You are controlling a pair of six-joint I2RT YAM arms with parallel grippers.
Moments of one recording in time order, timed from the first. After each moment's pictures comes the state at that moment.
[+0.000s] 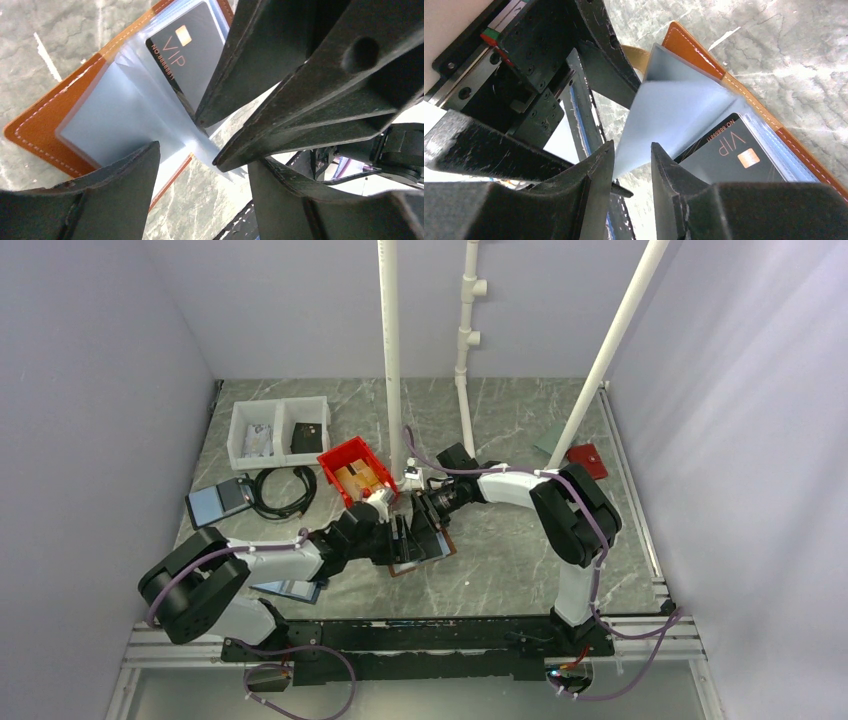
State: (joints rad) left arm -0.81 1.41 0.45 0.33 0.19 -0.86; right arm 0.62 1.89 1.08 -0.29 -1.00 0.14
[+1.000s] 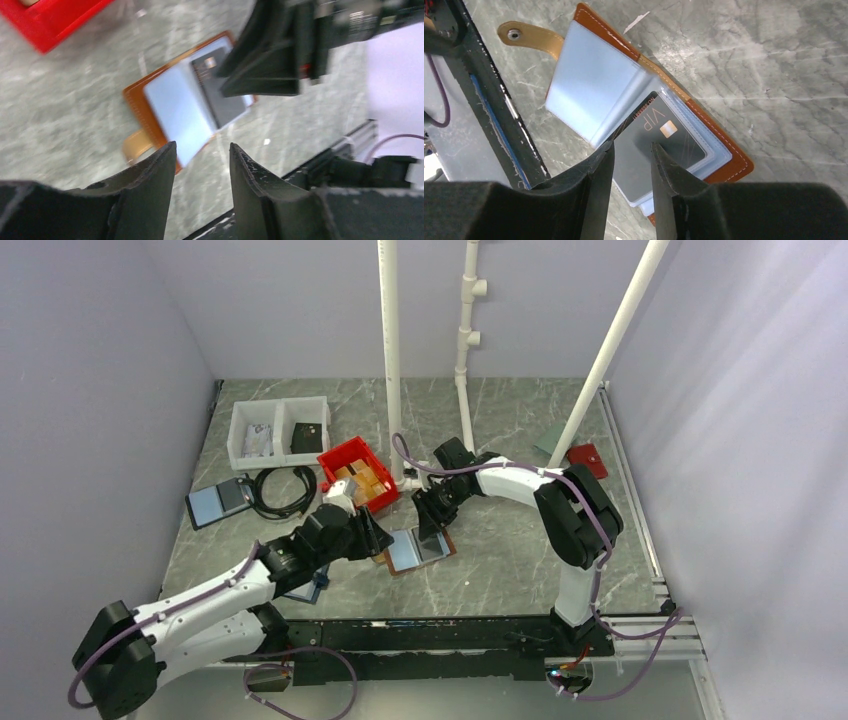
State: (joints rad) left arm -0.81 0.94 0.46 -0.15 -0.09 -0.88; right arm 0.62 1.88 1.16 -0.48 -0.70 -0.11
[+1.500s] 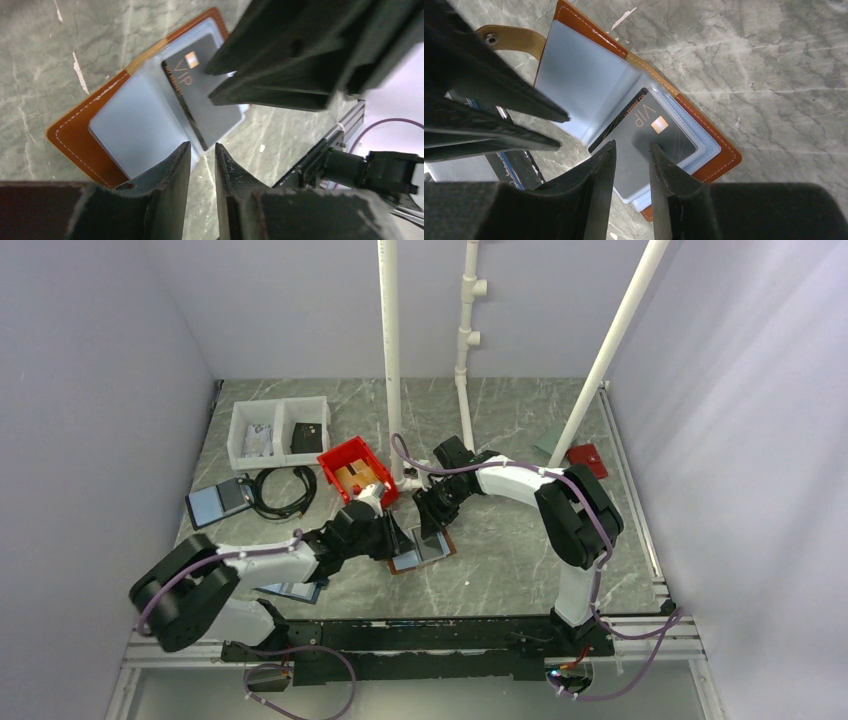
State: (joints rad) left arm -0.81 1.29 0.44 0.29 0.10 -0.92; right arm 0.62 1.88 1.18 -0.51 -0.64 -0.13
